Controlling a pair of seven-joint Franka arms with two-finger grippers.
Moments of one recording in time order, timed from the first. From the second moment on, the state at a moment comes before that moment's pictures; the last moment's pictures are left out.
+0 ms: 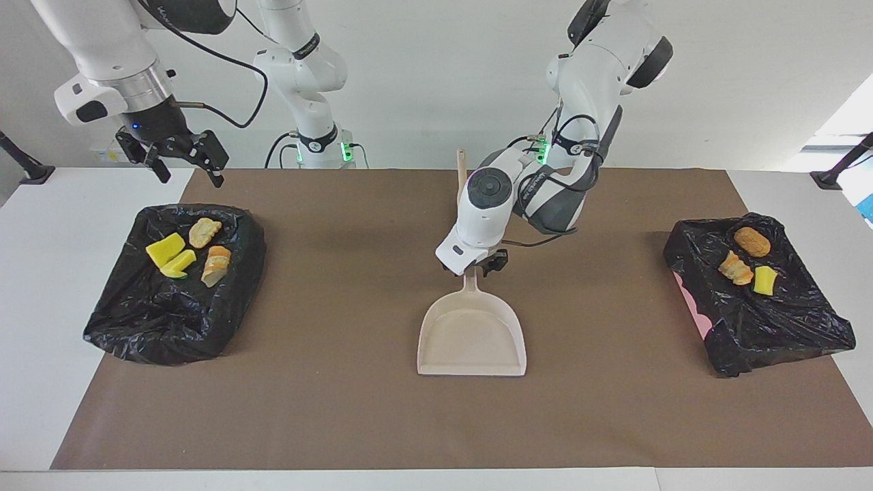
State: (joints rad) left arm -0.16 0.56 -0.59 -1.50 0.23 1.89 -0.69; right arm -0.08 0.02 -0.01 -1.50 -0.01 1.54 0.03
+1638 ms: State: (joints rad) left arm -0.13 -0.03 0.03 -1.53 -0.02 1.56 0.07; right arm -0.07 0.02 -0.01 -1.50 -0.01 1.54 0.03
